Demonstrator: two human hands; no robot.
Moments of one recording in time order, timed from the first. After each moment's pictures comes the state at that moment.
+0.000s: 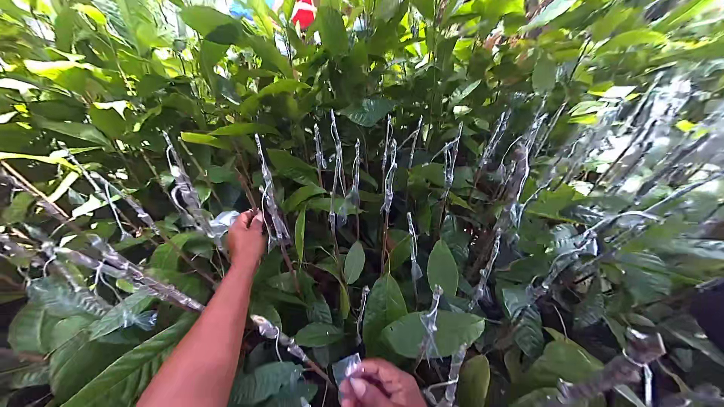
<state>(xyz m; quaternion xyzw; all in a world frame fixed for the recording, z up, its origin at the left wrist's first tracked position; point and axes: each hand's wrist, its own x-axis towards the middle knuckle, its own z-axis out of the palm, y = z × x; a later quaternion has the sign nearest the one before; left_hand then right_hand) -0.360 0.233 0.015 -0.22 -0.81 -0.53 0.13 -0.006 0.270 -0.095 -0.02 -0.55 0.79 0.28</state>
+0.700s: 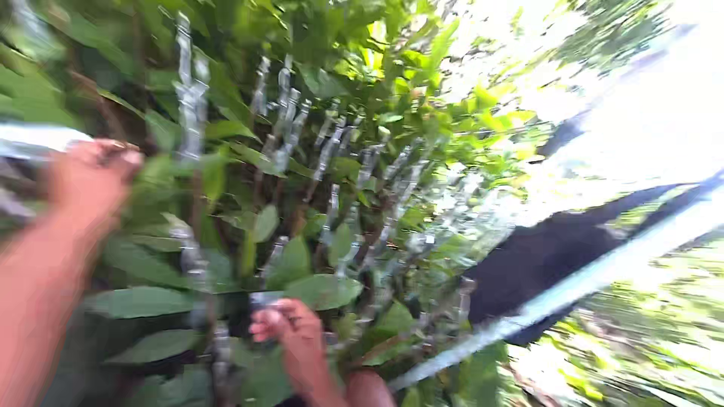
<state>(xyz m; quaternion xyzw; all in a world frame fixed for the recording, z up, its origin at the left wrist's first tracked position) -0.319 0.187 -0.042 -0.25 -0.73 -0.64 0.02 0.014 0.277 -0.110 -0.08 -0.62 0.70 0.34</state>
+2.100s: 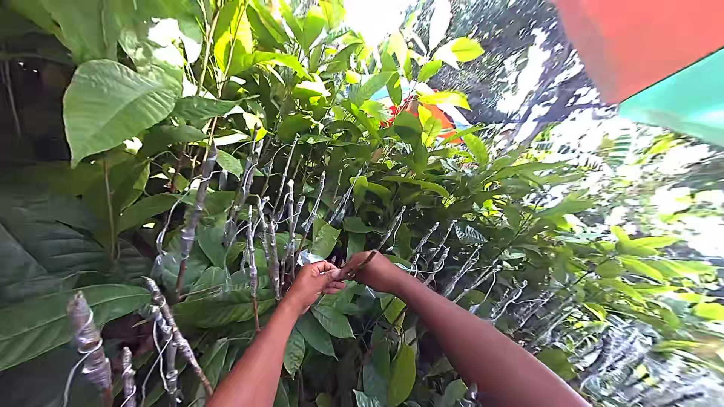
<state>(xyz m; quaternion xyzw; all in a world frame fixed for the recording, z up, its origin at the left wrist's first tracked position) -0.400 0.124 -0.047 -0.34 -0.47 -0.80 -0.18 -0.318 0.263 0.088 0.13 -0.99 0.02 -0.02</state>
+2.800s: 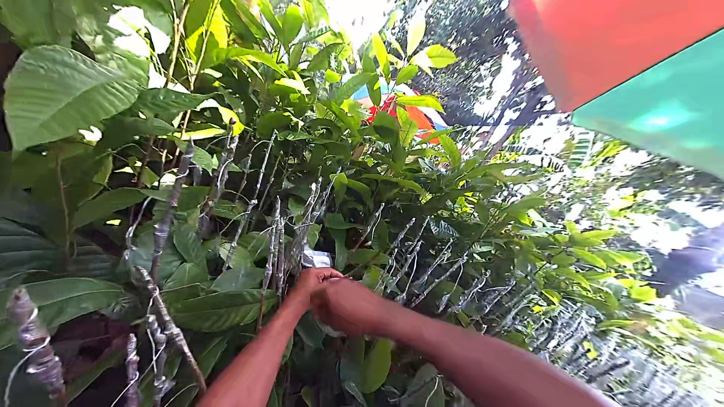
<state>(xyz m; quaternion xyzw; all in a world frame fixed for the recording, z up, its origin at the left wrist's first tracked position) -0.369 0.152 -0.041 -0.42 -0.59 -0.68 -0.07 -0.238 0.175 0.090 0.05 -0.99 -0.06 -0.13</state>
